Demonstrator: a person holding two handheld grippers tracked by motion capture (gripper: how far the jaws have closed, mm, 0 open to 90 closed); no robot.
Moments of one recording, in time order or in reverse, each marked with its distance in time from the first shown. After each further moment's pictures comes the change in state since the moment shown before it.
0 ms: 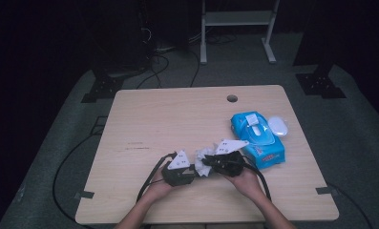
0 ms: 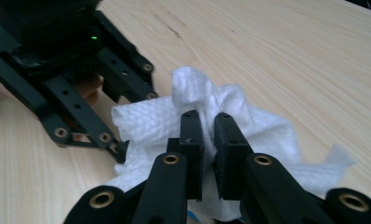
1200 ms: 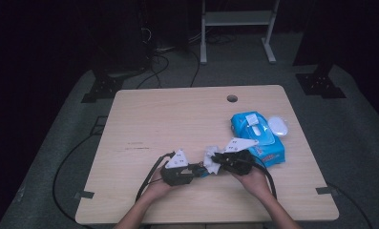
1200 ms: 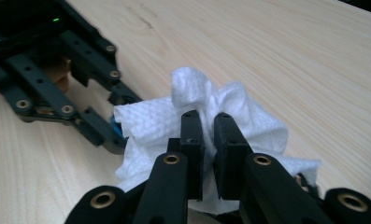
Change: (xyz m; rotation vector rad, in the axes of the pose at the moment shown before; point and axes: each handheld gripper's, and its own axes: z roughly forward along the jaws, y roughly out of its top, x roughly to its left) left arm 0.004 -0.003 -0.002 -0.015 -0.022 -0.030; right arm -0.015 -0.011 -0.017 0.009 -0.068 0.040
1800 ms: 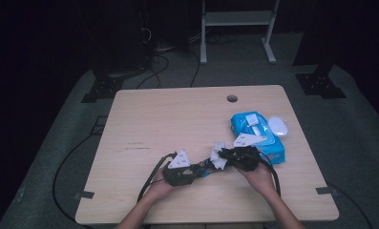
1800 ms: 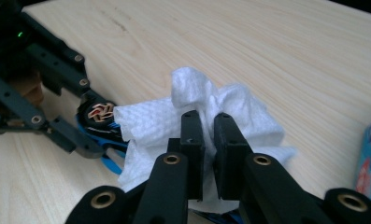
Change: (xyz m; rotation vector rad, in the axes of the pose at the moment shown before) left arm -0.002 -0.001 0.007 0.016 0.009 0.002; right arm -0.019 -0.004 -0.009 -0.004 -0.047 0.064
